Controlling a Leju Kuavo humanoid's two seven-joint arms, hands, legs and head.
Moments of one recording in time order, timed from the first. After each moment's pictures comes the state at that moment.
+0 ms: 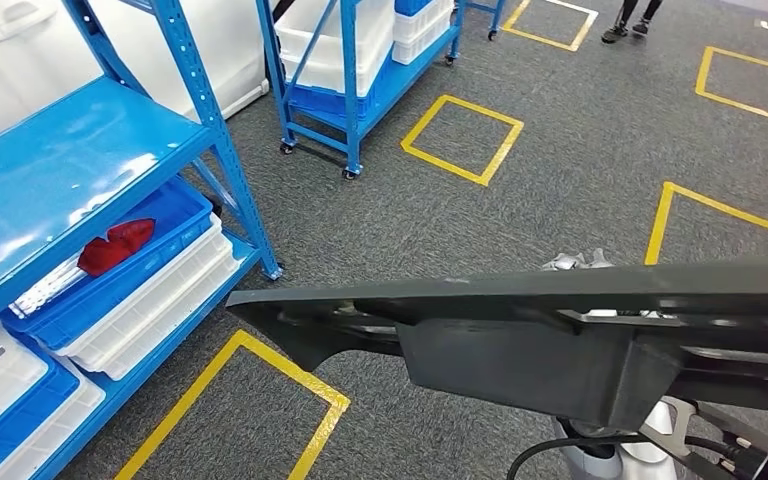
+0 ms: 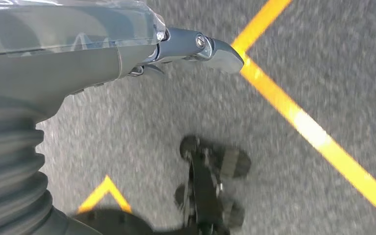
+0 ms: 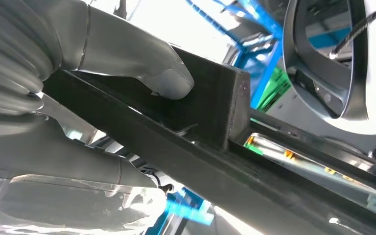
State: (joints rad) left arm -0.07 -0.04 0.92 -0.22 -0.68 0.04 -0.11; right arm -0.20 0.00 0.24 -2.13 -0.07 0.53 -0.70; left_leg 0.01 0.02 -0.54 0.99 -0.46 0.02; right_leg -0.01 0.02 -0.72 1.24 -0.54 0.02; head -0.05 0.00
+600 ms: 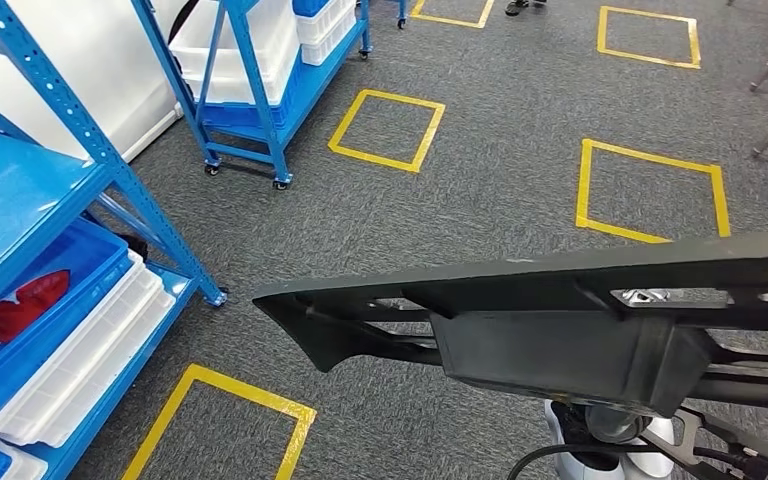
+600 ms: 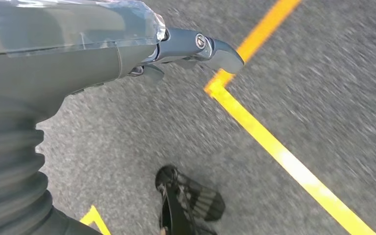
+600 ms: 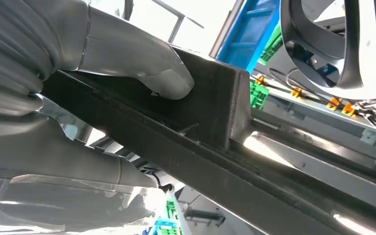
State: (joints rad) left arm -0.06 0.04 1.01 -0.22 -0.64 0.09 -0.10; right arm -0.11 0.14 0.10 -2.12 -0.08 0.66 -0.70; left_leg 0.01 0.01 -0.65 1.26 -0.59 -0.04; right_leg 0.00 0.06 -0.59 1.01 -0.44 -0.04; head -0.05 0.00
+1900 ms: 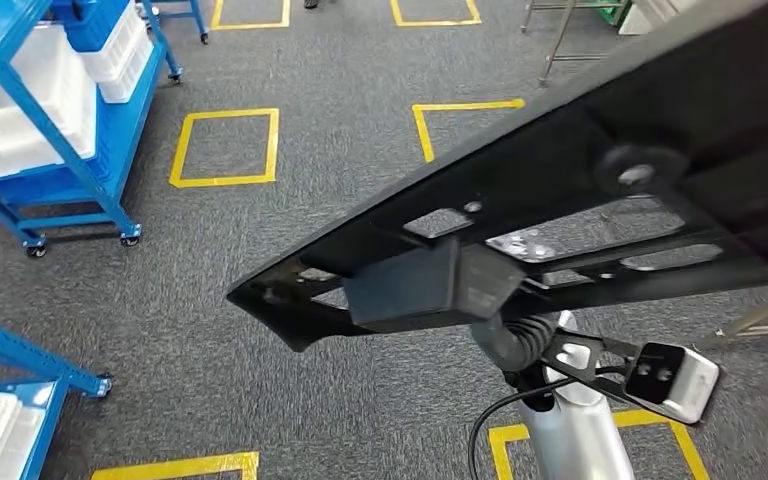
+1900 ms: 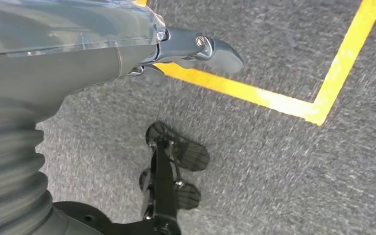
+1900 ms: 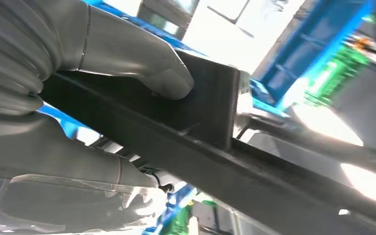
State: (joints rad) left arm -0.09 -0.01 1.06 -0.22 -0.63 -0.04 -0.20; right arm -0.33 0.05 0.29 -1.81 0.00 0.58 -0.70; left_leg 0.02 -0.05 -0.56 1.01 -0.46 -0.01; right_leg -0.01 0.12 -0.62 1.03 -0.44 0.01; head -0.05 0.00
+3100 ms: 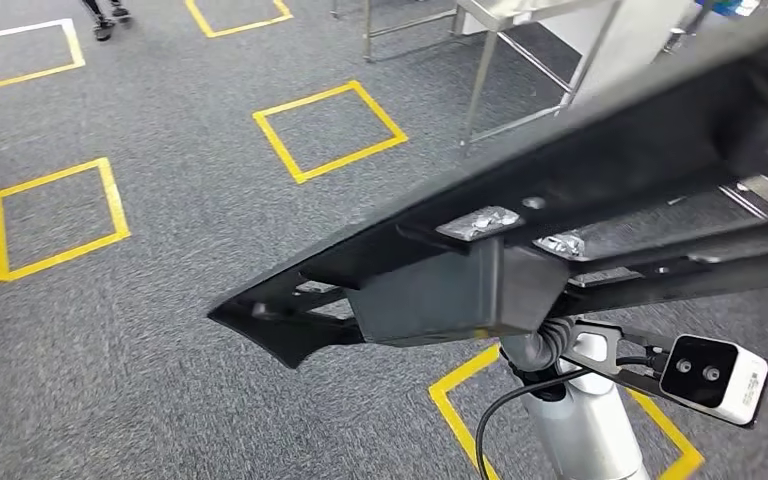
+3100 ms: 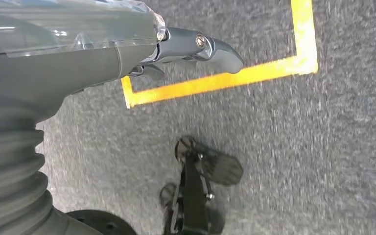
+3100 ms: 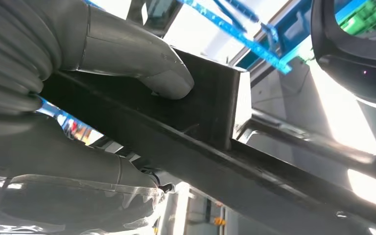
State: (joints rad) left arm -0.08 -0.04 1.07 -0.22 -0.70 0.03 -0.10; right arm -0.37 0.02 0.32 -1.87 -0.13 0.59 -0.70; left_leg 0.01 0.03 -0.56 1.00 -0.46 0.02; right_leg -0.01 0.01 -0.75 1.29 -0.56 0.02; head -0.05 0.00
